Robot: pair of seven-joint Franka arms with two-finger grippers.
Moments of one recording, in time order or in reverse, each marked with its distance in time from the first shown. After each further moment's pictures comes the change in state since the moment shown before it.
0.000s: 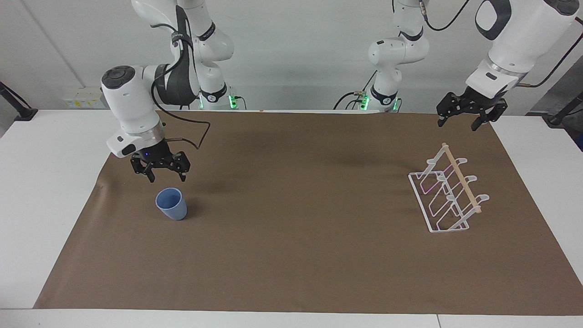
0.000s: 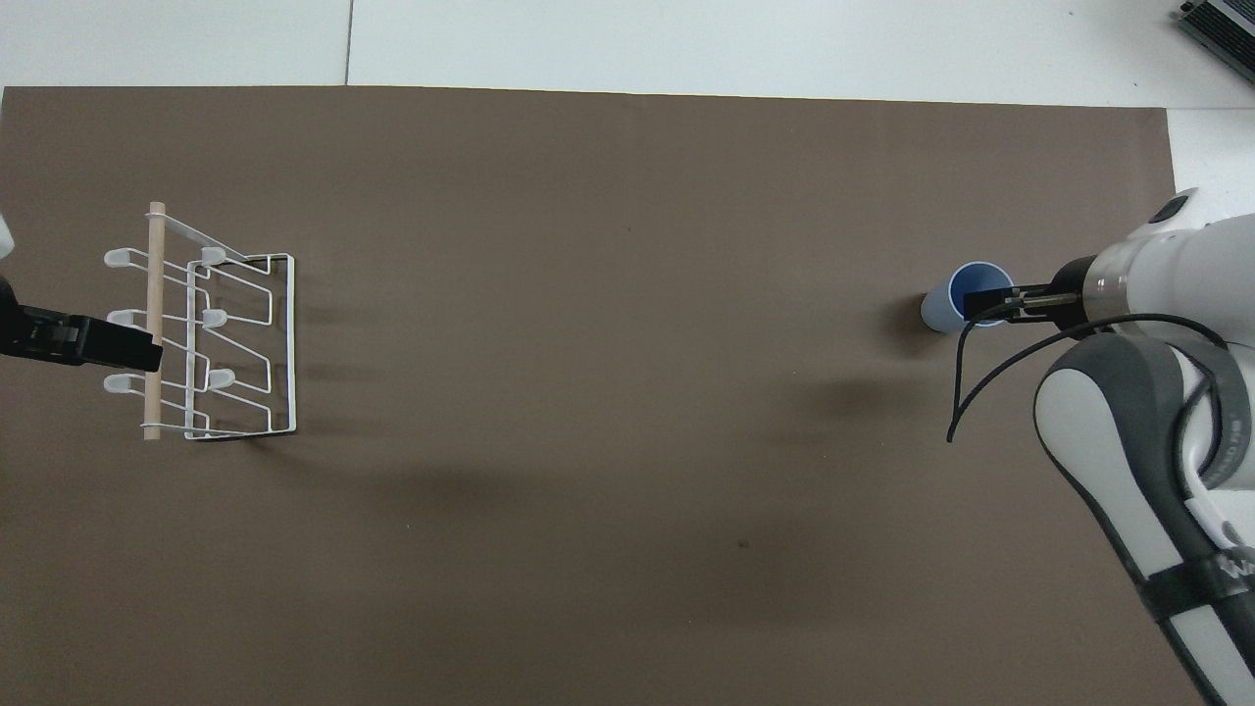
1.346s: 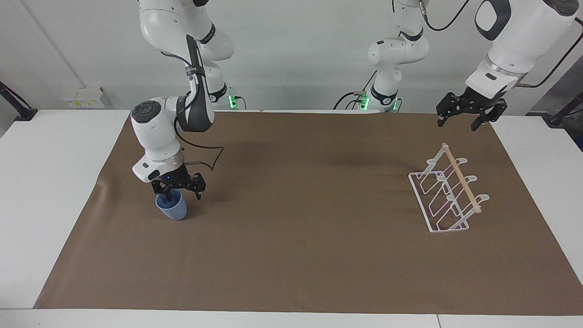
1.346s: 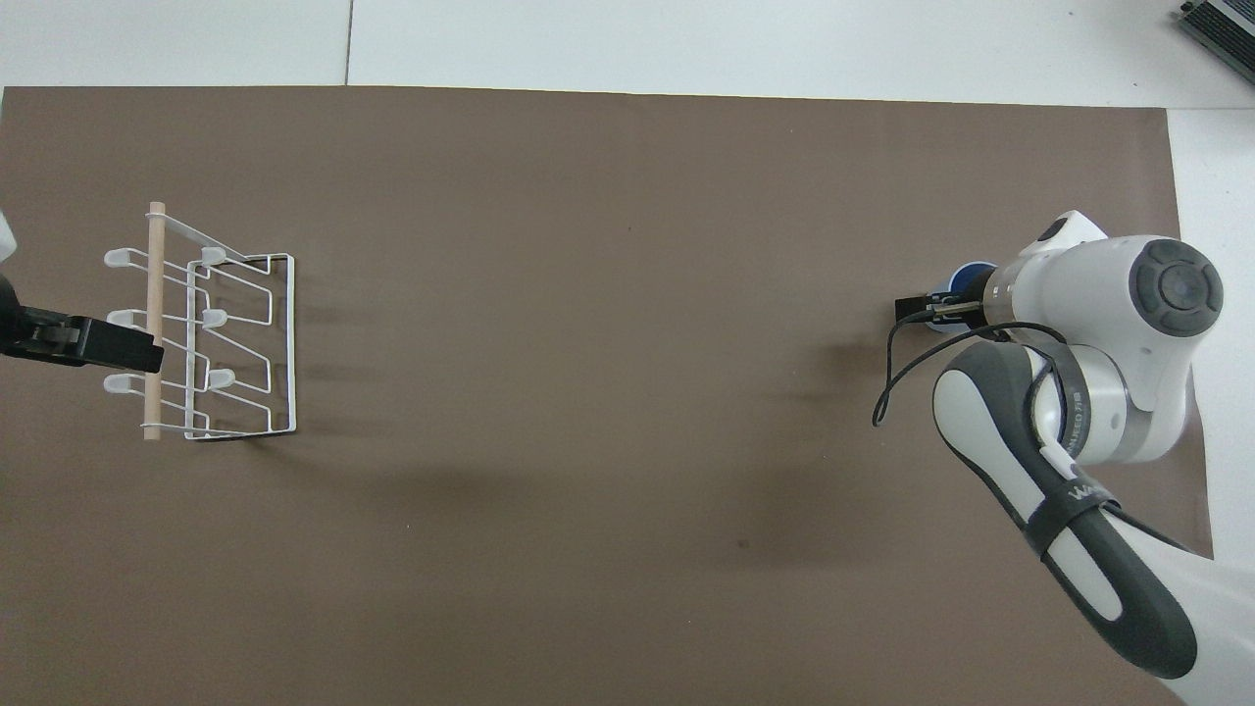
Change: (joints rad) left arm 0.000 0.000 0.000 -0.002 0.000 0.000 0.000; right arm 0.041 0.116 0.001 -0.073 0.000 0.205 0.000
